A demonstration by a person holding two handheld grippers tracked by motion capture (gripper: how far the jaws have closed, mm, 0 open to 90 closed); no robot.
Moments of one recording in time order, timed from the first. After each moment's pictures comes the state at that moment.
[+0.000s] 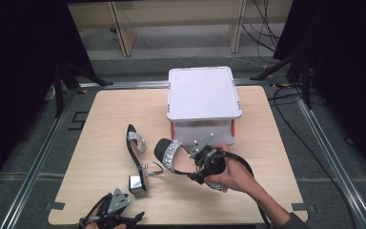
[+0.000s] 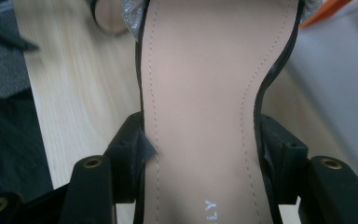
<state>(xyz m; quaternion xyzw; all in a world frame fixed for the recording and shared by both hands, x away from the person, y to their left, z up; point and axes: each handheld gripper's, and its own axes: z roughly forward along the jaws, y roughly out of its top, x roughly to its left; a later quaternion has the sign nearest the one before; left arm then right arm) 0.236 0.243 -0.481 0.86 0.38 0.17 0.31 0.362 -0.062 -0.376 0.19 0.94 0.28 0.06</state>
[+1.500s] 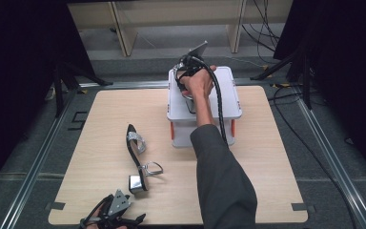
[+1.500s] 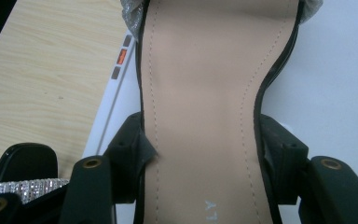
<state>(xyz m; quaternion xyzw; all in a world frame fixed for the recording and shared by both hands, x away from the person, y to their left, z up) 0.233 0.241 -0.479 0.86 0.36 0.16 0.32 0.577 -0.012 -0.279 0.60 0.76 0.24 0.09</state>
